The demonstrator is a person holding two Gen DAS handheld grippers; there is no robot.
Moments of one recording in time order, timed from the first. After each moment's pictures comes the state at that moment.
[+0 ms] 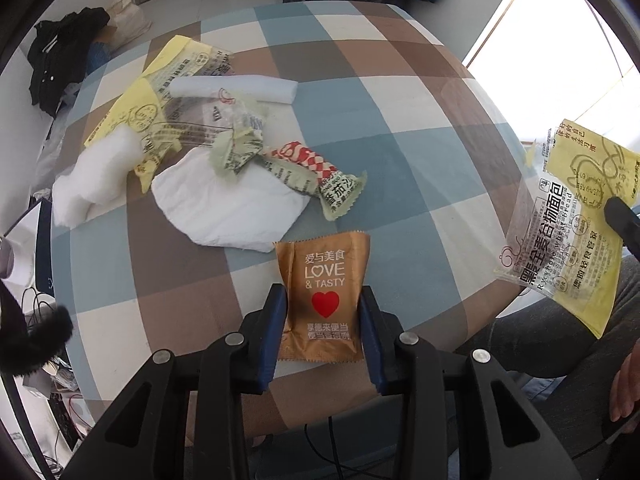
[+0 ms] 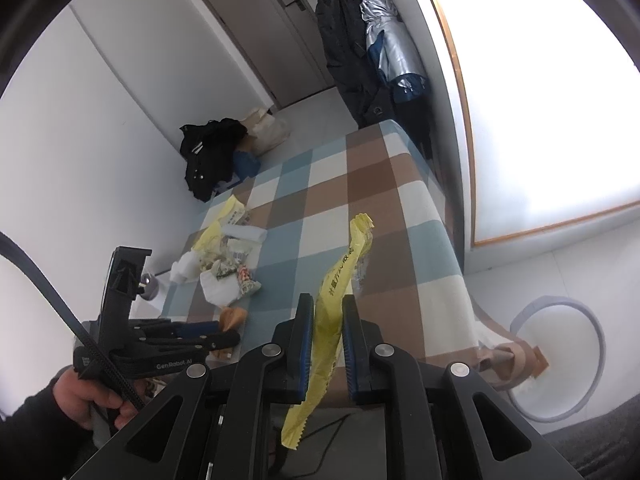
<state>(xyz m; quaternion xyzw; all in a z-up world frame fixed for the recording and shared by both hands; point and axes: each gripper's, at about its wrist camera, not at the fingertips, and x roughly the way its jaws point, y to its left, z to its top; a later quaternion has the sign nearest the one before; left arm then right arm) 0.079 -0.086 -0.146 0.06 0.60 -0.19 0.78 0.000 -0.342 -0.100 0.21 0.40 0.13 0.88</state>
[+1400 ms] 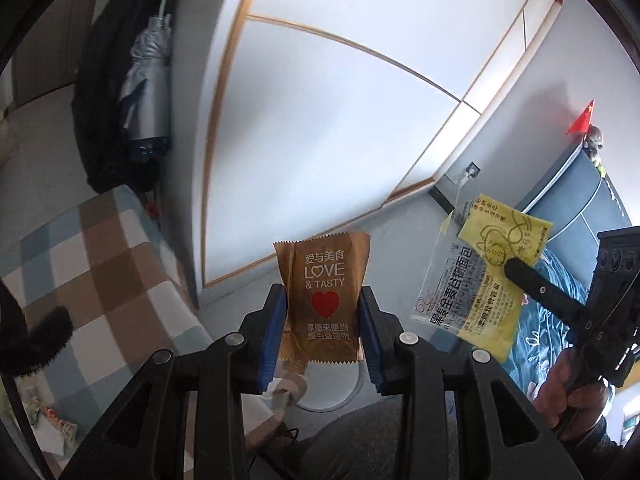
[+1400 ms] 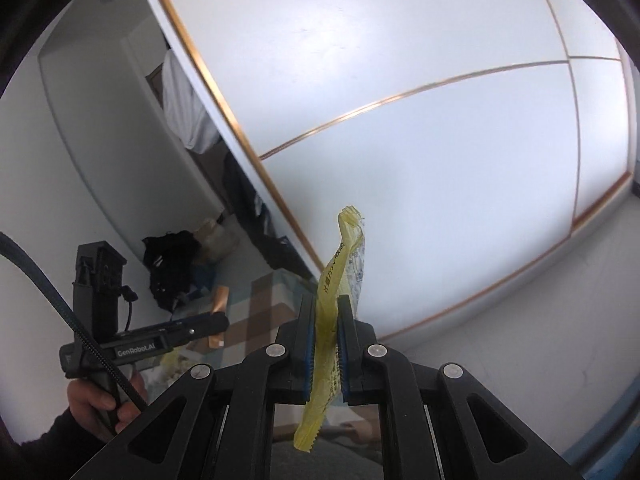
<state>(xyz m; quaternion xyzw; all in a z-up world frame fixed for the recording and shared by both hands) 0.070 -0.315 -0.012 0.01 0.46 -0.44 0.77 -0.076 -0.558 -0.011 0.25 0.28 -0.03 0.93</state>
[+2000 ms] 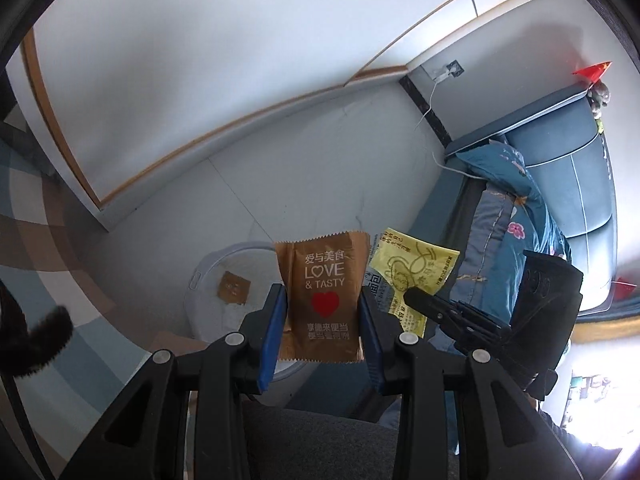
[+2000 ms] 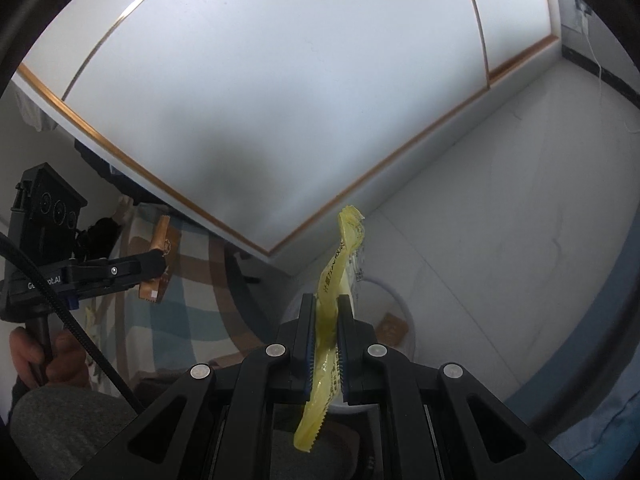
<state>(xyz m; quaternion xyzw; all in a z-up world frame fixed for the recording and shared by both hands) 0.087 -0.427 -0.153 0.06 0.63 -0.50 0.59 -0.051 -0.607 -0.216 0.37 0.43 -0.11 0.82</state>
